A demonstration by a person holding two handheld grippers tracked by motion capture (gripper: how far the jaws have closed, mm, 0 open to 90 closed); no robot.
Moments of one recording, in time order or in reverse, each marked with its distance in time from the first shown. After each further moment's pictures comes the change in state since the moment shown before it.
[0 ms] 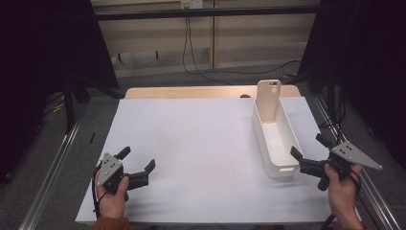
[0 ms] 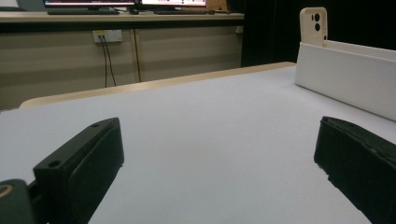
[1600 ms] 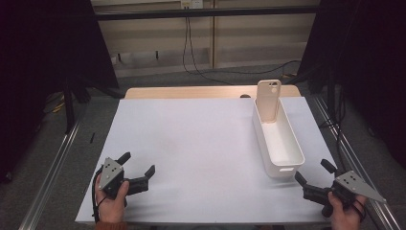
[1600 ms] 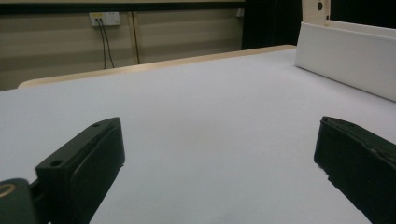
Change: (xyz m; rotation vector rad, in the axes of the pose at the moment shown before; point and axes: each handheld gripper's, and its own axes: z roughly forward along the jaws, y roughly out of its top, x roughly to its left) left arm -0.003 -0.008 -0.007 0.054 -0.001 -0.010; right arm 0.013 -0.053 -0.043 0.031 -0.052 0.022
